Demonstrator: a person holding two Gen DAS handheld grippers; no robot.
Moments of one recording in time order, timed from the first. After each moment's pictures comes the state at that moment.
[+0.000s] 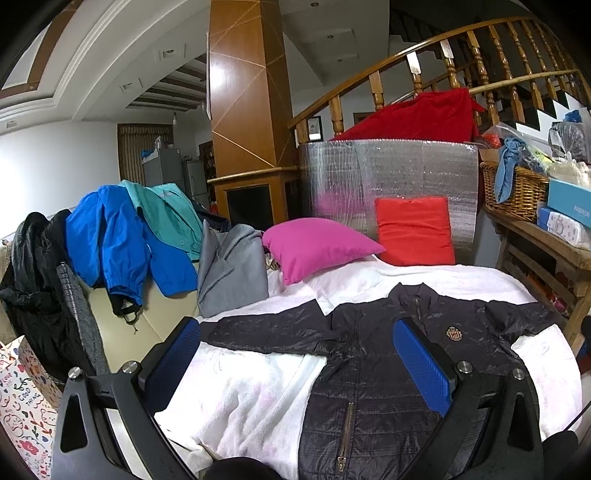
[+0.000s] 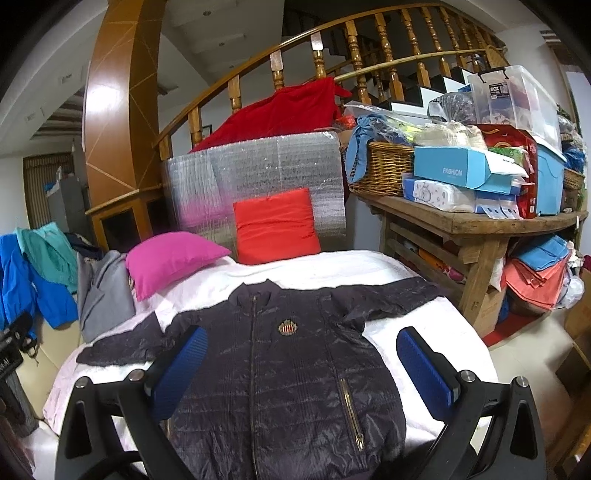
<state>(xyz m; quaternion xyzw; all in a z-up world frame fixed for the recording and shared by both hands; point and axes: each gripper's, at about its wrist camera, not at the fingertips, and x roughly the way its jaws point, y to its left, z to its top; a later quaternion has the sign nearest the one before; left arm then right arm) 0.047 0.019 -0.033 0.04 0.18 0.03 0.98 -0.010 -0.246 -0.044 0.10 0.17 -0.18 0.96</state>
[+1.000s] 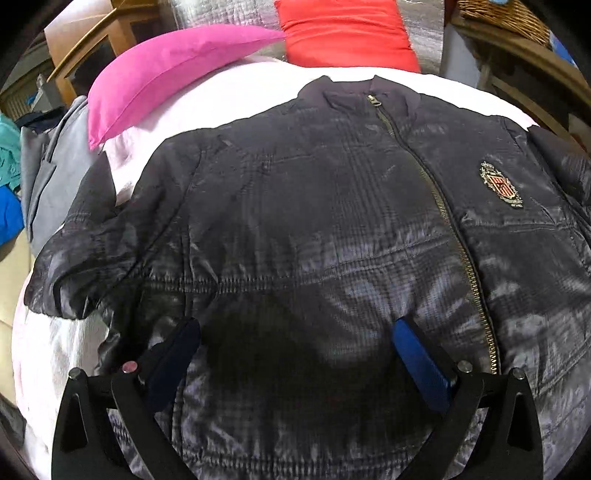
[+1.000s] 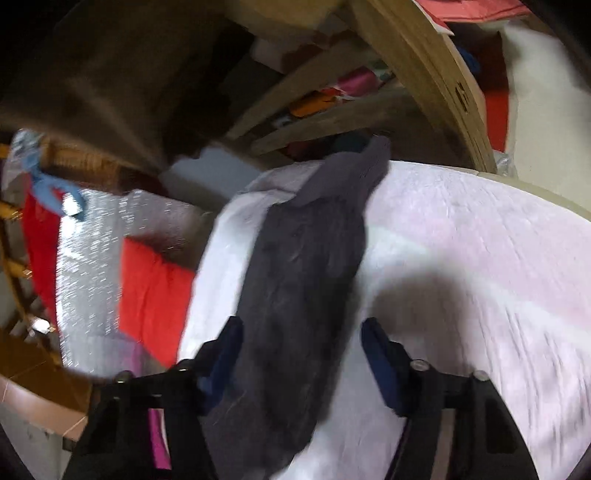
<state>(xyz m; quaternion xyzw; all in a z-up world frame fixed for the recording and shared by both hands) 0.343 -0.145 -0.313 0.13 0.47 -0.09 0.87 0.218 -0.731 -0.321 0.59 0.21 -0.23 0.74</state>
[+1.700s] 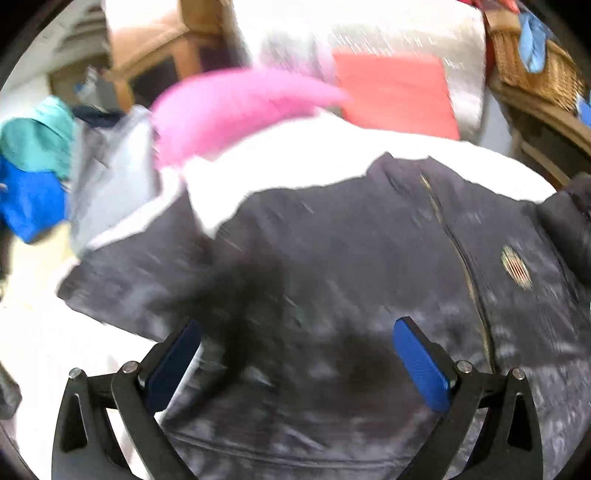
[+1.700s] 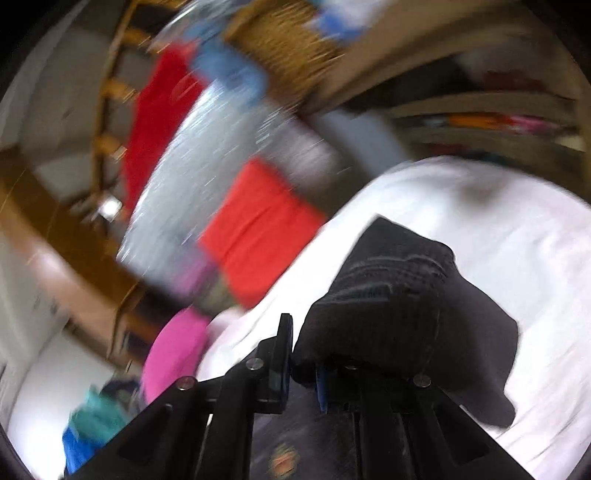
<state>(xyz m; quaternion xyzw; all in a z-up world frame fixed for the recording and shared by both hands) 0.340 -0.090 -0.242 0.08 0.37 -0.01 0.92 0.290 -0.564 -0.190 0.44 0.19 -0.03 0.88</state>
